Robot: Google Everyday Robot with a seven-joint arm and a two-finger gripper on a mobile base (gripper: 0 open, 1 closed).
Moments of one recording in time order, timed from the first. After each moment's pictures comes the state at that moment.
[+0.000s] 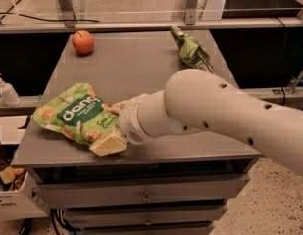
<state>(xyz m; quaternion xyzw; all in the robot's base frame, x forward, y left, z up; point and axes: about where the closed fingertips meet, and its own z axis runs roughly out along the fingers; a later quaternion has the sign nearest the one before) 0.458 0.096 0.828 -0.55 0.71 0.21 0.38</state>
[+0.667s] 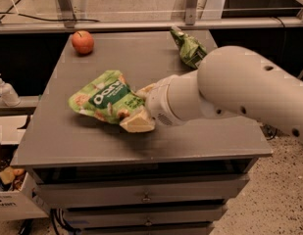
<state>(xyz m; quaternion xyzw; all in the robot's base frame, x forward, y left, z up) 0.482 0.039 0.862 -0.54 0.73 0.15 0.40</state>
